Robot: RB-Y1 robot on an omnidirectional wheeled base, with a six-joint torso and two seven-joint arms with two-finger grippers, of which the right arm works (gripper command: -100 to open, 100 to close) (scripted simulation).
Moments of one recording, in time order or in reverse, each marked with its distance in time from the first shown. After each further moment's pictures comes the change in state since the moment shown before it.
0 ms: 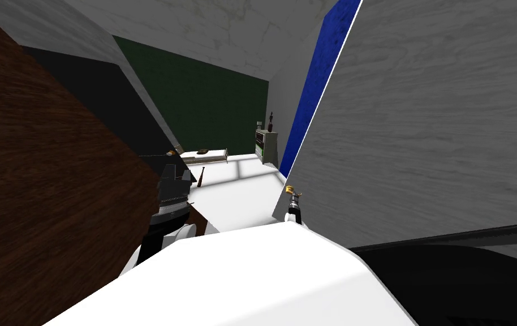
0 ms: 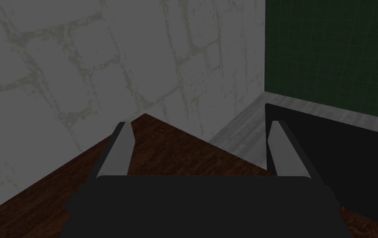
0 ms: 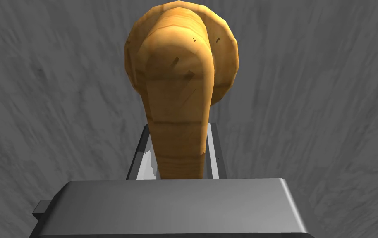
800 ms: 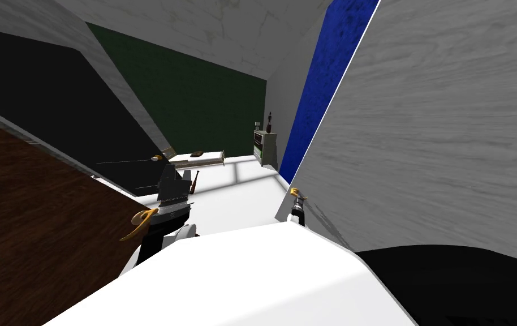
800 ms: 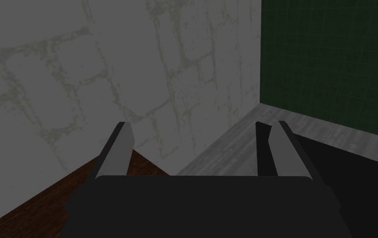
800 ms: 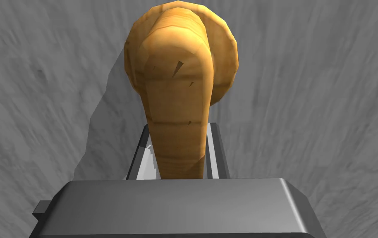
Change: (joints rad) arm 0.004 -0.010 -0.076 0.028 -0.054 -0.019 0.031
